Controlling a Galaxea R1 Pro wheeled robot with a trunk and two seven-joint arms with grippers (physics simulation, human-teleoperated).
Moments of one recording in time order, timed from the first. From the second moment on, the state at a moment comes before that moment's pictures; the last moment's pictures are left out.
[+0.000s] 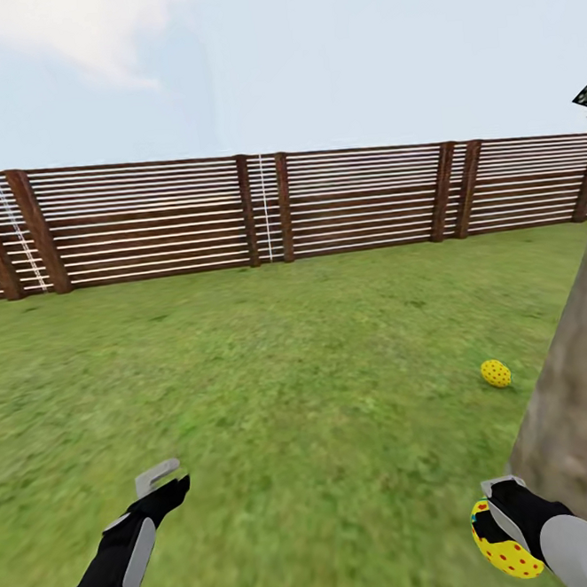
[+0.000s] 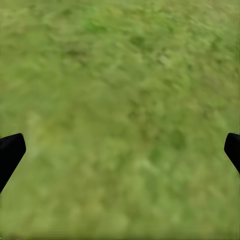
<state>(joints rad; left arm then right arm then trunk) -0.43 0.03 0.26 -0.84 0.20 0.30 0.07 -0.72 -0.22 0.22 -0.14 -0.09 0.48 -0.07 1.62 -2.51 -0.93</state>
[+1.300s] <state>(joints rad) -0.43 0.03 0.26 -0.84 0.20 0.30 0.07 -0.72 -0.22 0.22 -0.14 -0.08 0.48 -0.07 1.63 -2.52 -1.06</state>
